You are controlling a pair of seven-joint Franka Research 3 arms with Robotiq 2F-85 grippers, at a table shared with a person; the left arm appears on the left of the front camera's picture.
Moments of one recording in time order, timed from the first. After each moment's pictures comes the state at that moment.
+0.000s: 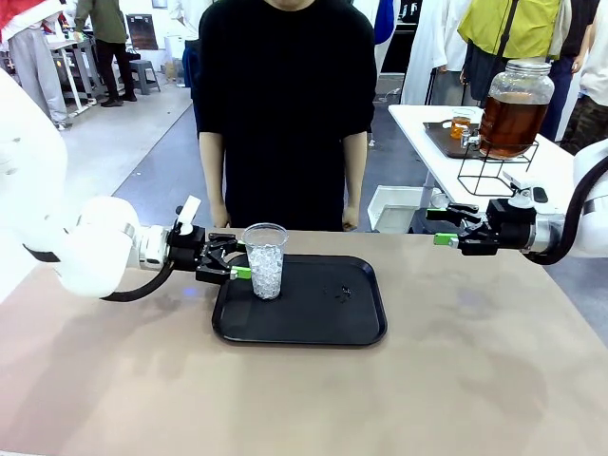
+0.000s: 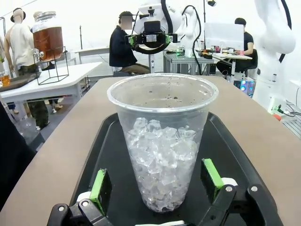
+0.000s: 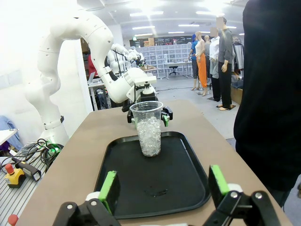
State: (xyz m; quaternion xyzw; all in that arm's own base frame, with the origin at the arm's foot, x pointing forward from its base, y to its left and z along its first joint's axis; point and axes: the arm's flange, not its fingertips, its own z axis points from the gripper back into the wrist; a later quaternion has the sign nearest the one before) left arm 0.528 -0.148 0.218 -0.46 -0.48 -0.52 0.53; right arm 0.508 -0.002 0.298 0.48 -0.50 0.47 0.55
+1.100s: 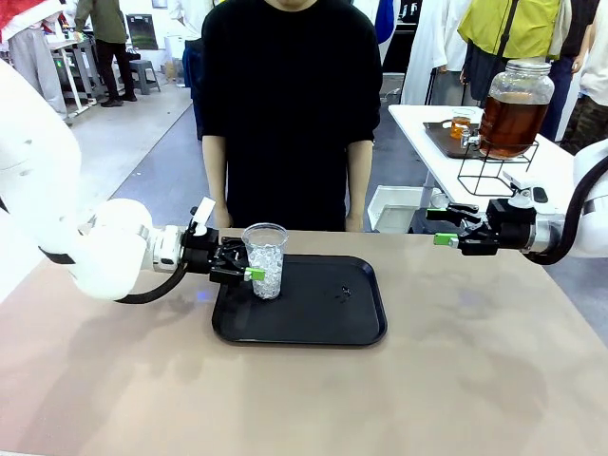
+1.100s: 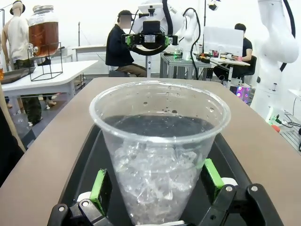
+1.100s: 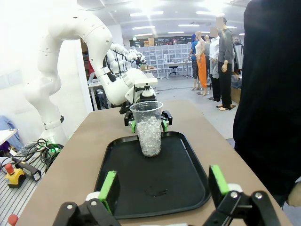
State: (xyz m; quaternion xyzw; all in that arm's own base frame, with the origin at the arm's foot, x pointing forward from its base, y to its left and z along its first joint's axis) left arm 0.522 -0.180 0.218 -0.48 -0.46 -0.51 0.55; right arm 0.508 -0.003 0.298 0.48 -0.50 0.47 0.55
